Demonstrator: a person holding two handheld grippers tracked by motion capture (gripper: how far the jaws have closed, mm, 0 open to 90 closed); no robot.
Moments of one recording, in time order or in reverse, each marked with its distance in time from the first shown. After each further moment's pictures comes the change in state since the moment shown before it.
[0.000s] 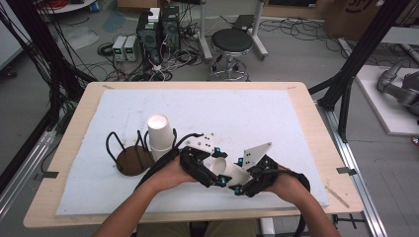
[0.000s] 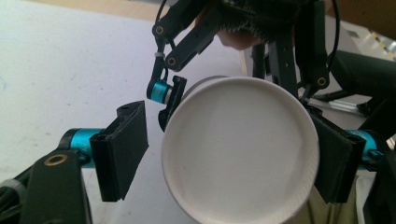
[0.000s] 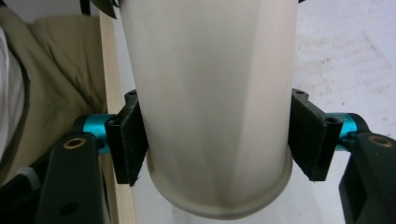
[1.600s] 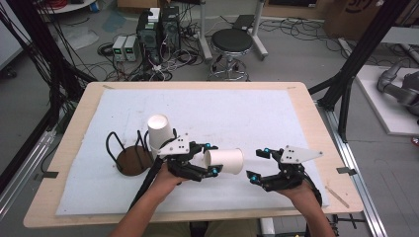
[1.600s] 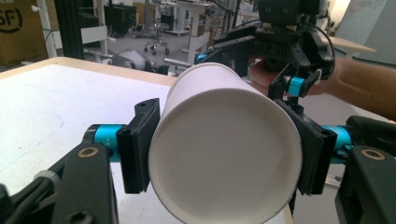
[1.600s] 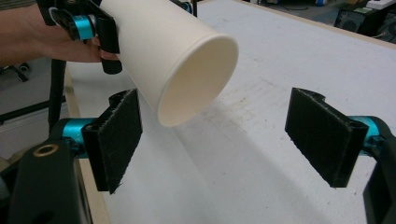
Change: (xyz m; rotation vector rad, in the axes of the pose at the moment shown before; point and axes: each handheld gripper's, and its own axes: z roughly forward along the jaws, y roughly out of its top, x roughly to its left) left arm 0.008 -0.052 -0.015 -0.430 0.106 -0.029; right arm 0.003 -0.063 -0.034 -0.495 -0.184 0.321
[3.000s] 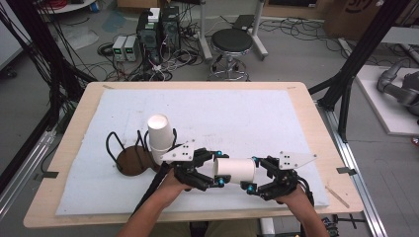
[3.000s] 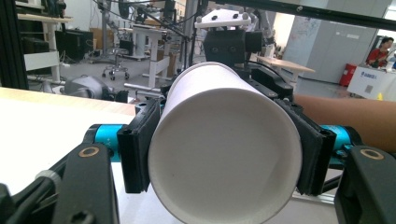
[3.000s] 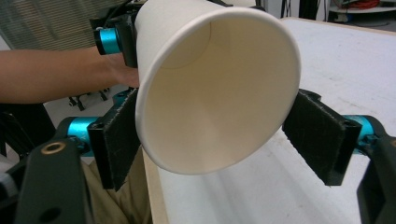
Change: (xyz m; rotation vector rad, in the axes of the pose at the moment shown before) left arm -0.017 0.000 0.016 -0.093 -0.180 0.003; right arm 0.007 -0.011 0.012 -0.104 0.271 0.037
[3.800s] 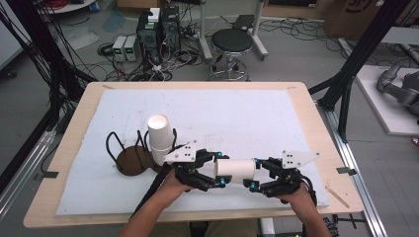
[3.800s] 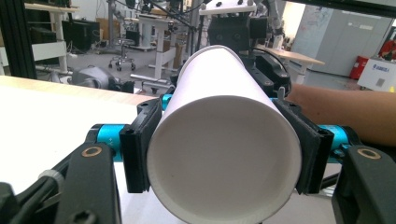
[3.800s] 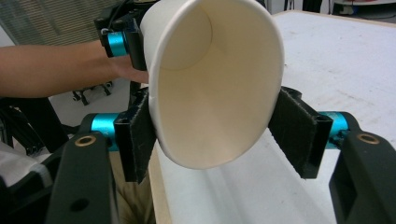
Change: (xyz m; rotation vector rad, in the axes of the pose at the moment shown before) left arm -0.001 -0.001 0.002 0.041 0.032 -0.004; right arm -0.004 0.000 -0.008 0.026 0.012 0.011
